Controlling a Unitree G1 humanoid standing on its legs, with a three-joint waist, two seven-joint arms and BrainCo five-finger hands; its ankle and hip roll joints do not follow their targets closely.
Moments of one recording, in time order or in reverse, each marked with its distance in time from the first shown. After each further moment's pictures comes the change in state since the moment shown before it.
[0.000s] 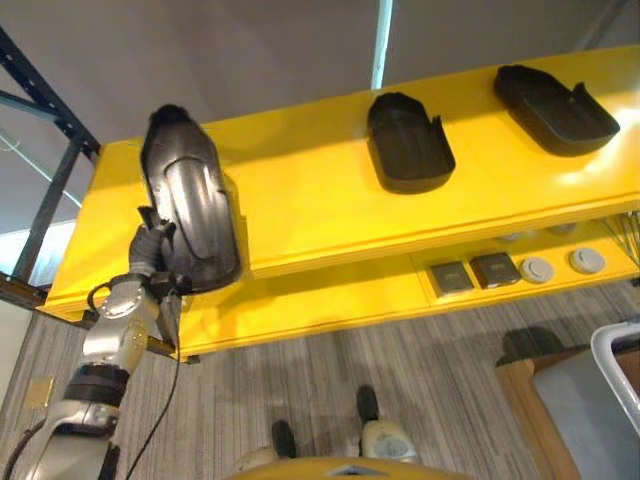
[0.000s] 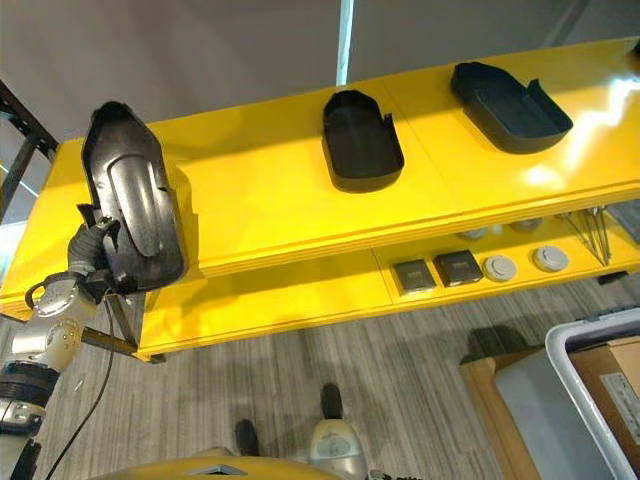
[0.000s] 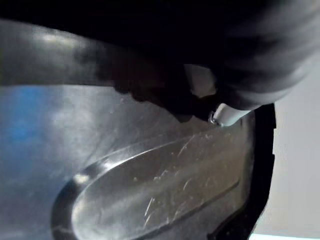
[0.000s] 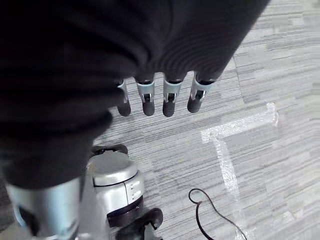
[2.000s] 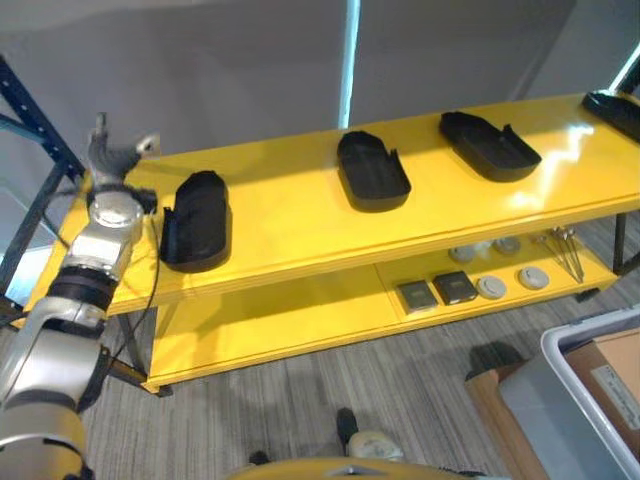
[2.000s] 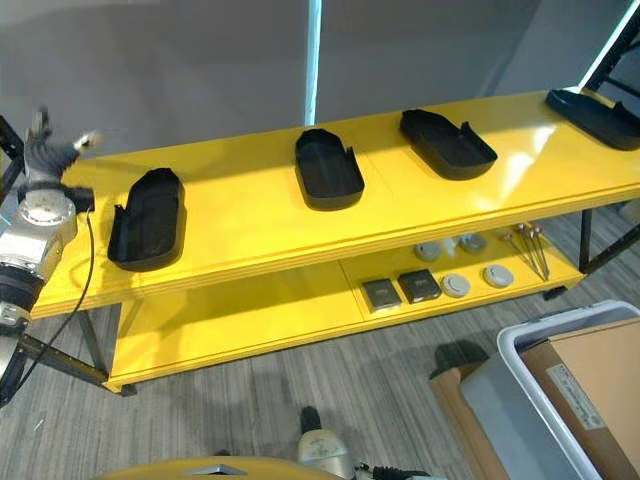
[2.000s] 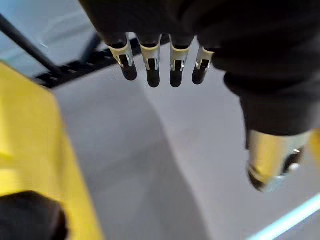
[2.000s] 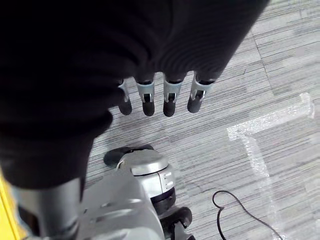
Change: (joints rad) left arm -0.443 0.142 -0.228 0.029 0.321 -0.013 0.402; right arm -0.055 0.077 0.118 0.007 0.081 0.010 -0.064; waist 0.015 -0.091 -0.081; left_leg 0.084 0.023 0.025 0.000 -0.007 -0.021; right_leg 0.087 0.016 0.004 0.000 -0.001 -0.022
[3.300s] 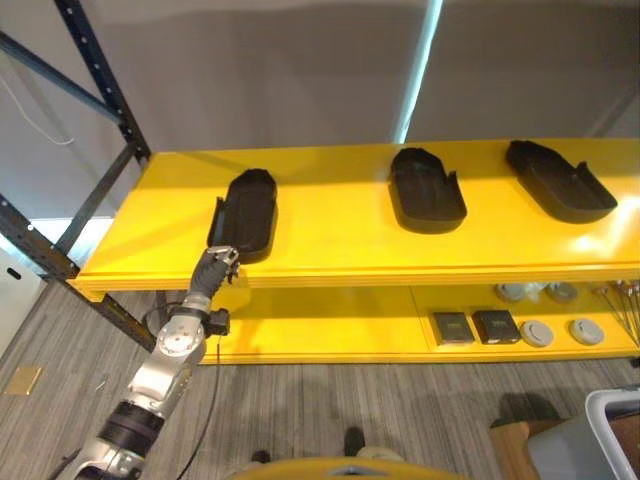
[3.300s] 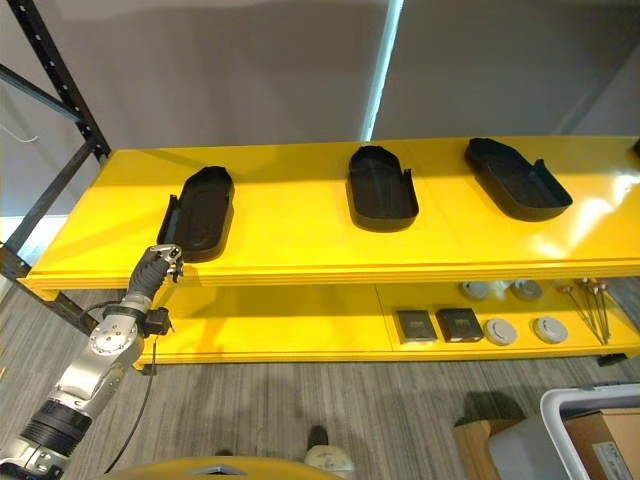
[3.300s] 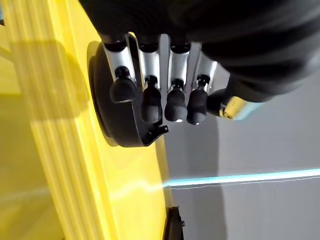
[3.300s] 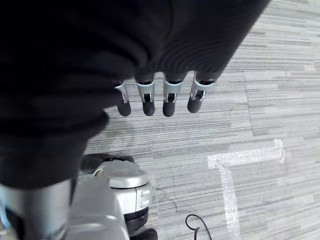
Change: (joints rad) left arm 0.671 -0.287 -0.002 -0.406 -0.006 -0.049 -0.258; right arm 0.042 0.013 -0.051 0.065 -0.110 0.107 -0.020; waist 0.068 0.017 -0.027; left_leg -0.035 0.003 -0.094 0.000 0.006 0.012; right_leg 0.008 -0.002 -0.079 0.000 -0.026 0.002
